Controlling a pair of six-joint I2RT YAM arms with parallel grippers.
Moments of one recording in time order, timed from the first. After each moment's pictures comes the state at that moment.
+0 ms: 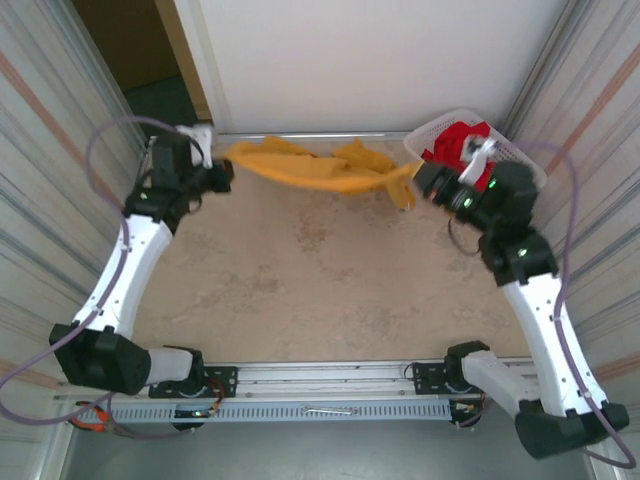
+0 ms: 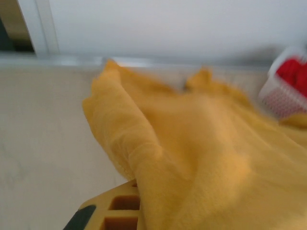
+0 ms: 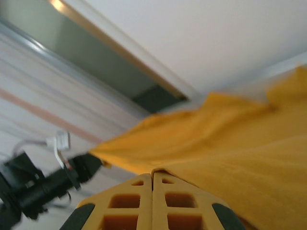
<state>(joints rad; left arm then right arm) -0.19 1.29 1.26 -0.56 0.15 -0.20 0.26 0.92 1.11 -0.41 -0.38 0.81</state>
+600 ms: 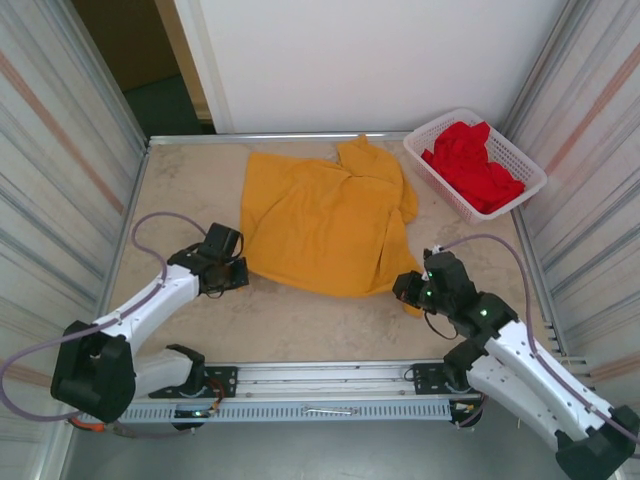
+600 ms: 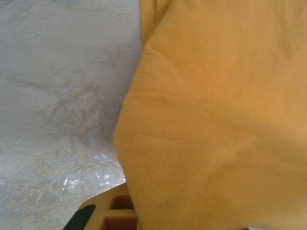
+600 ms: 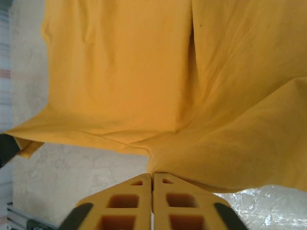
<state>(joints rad) -0.39 1.18 0.69 -0.67 -0.08 -0.52 0.60 0.66 0.52 -0.63 -0.09 0.96</state>
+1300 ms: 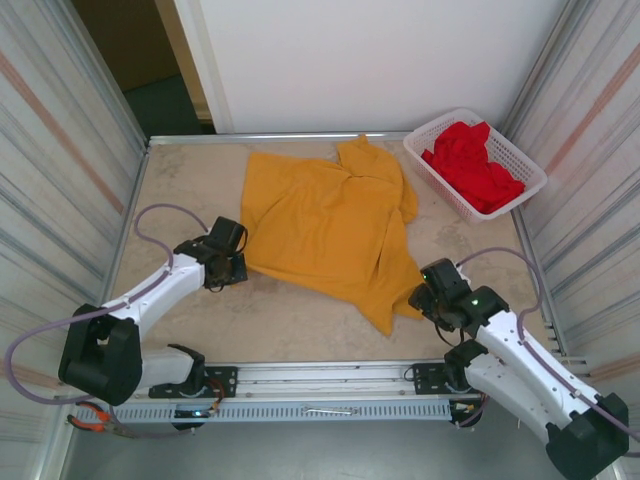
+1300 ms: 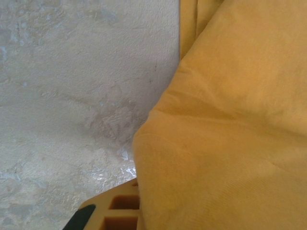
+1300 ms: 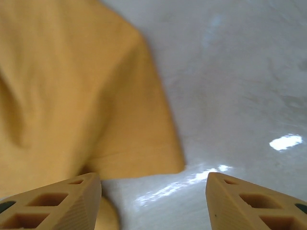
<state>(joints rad) -0.39 1.27 0.75 -0.71 -0.18 -0.51 0.50 0.73 0.48 -0.93 0.14 1.08</state>
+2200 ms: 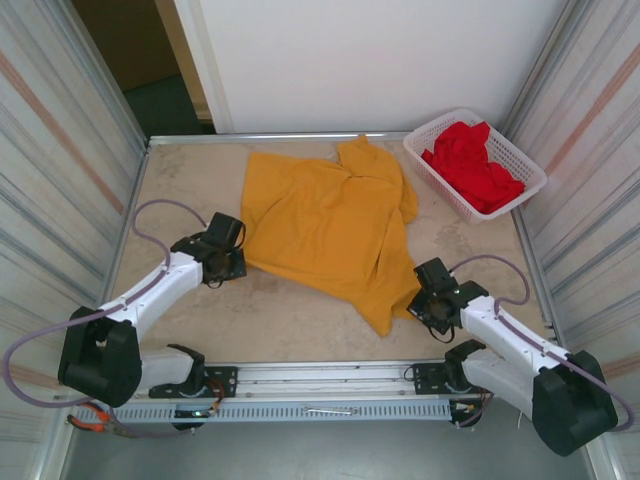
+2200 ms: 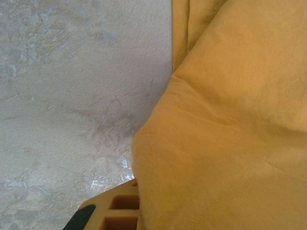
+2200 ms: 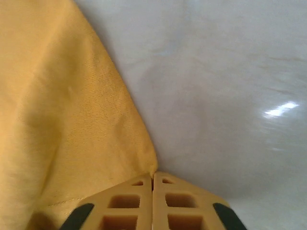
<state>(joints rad) -0.37 1.26 0.78 -0.72 -0.18 -0.49 0.45 0.95 0.39 -0.71 0.03 1.10</state>
